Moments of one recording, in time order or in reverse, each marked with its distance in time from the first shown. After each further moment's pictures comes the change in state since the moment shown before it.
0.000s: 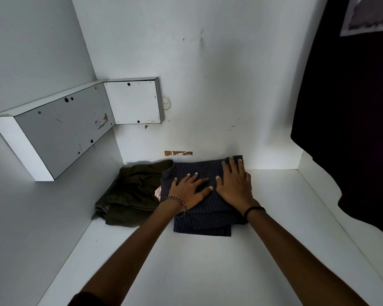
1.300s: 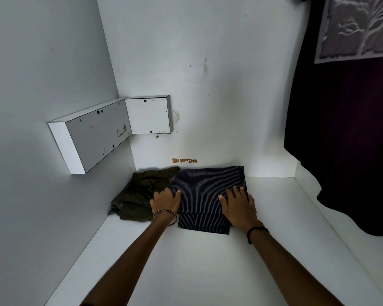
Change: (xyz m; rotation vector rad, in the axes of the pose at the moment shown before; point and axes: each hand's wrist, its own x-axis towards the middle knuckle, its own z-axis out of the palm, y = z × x) left_hand -0.064 -0.026 0.007 -0.328 0.376 -0.527; right_hand -0.063 0.017 0.013 -0.027 -0.096 -0.016
